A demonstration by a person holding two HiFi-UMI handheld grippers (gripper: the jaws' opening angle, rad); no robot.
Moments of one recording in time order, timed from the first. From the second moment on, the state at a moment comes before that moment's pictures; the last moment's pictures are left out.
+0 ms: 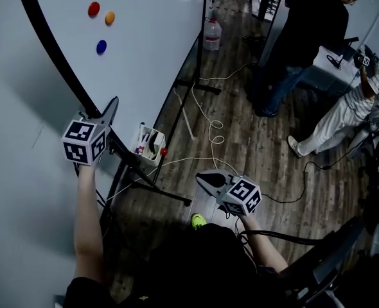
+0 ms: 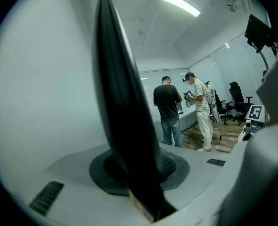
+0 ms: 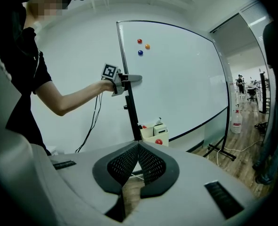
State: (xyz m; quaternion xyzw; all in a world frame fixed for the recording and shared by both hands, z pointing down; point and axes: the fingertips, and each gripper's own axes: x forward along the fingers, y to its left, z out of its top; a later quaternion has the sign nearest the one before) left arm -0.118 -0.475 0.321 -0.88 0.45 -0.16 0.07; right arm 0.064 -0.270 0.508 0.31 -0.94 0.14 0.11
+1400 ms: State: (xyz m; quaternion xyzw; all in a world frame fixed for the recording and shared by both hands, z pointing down) left arm -0.125 -0.490 0.318 -0.88 0.47 -0.08 0.01; right arm 0.095 -0.295 0.509 0.28 -0.95 0.13 0.10
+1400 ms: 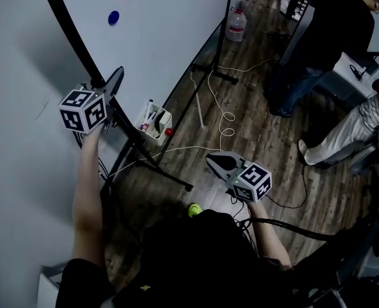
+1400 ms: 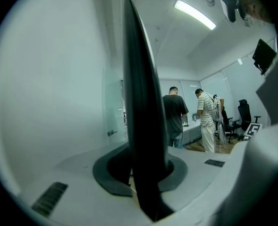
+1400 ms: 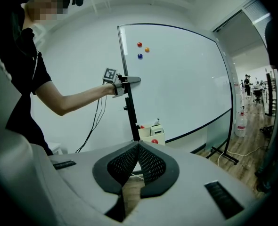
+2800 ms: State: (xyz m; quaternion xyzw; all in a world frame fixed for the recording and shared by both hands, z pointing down) left arm -0.137 -0.466 0.305 -0.88 0.47 -0.05 -0.03; right arm 0.093 -0.281 0.508 0.29 -0.94 0.14 0.11
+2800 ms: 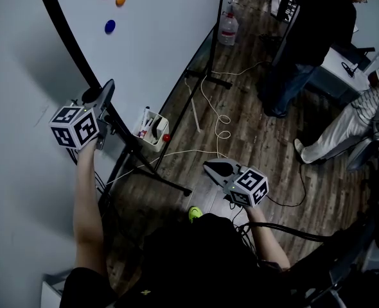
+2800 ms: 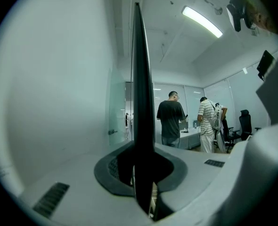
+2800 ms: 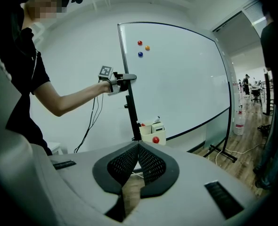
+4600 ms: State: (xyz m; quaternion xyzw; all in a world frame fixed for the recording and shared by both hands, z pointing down) left arm -0.158 -0.304 0.316 -0.92 0.39 0.02 0.01; right arm -0.037 -0.177 0.465 0.27 -0.95 0.08 0.11
